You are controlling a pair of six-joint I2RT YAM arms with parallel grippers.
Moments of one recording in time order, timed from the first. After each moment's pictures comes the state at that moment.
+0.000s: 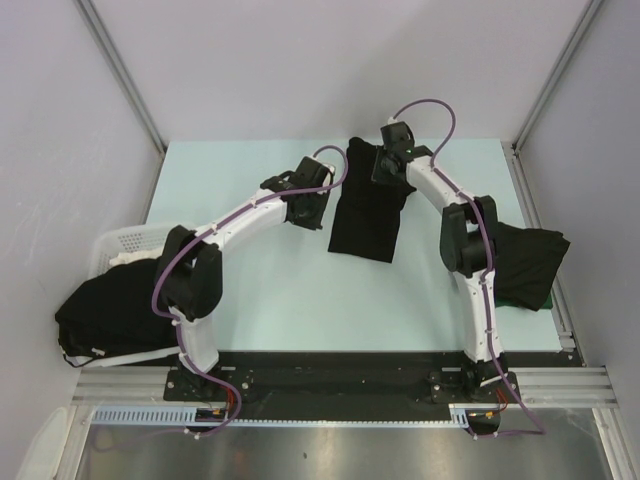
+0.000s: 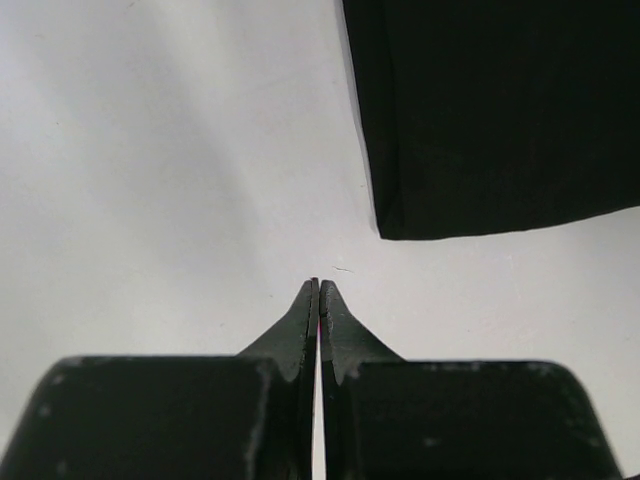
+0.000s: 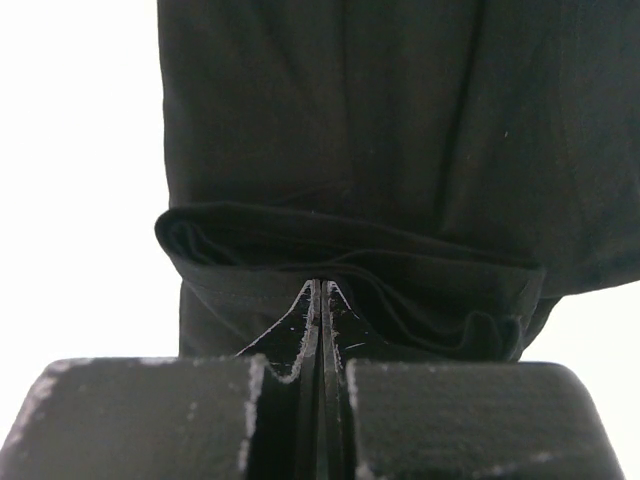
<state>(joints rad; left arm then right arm) -0.60 1.88 1.55 -0.67 -0.10 -0.22 0.33 2.31 2.03 -0.54 0.04 0.45</state>
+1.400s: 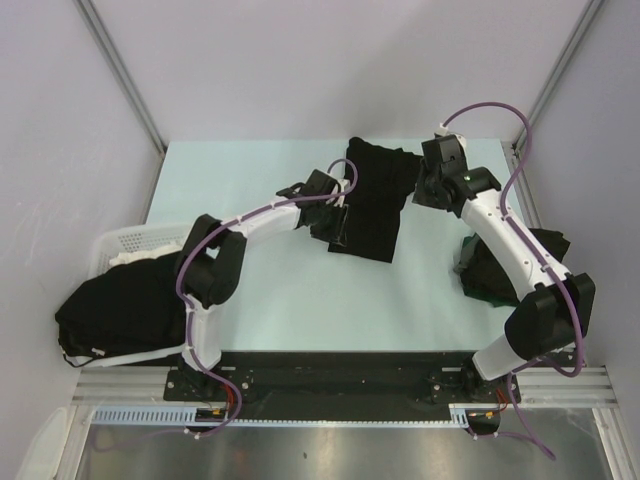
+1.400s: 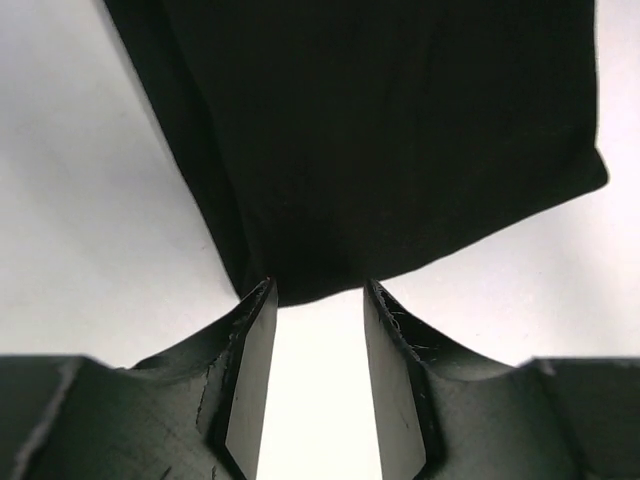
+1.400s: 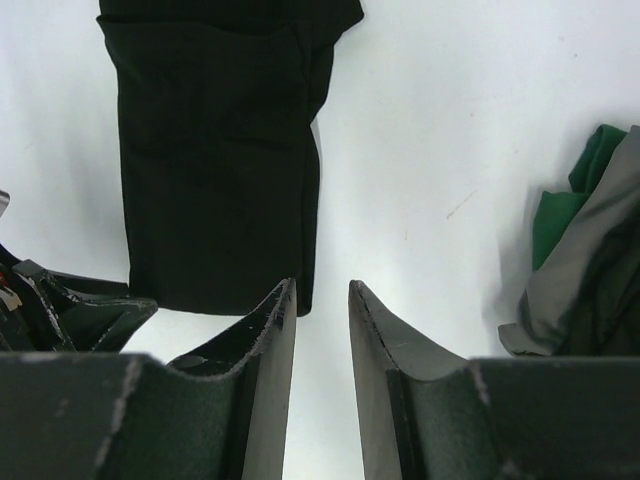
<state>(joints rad) -0.60 2.03 1.50 -0.46 0.23 -0.30 0.35 1.53 1.49 -0.76 0.27 0.47</state>
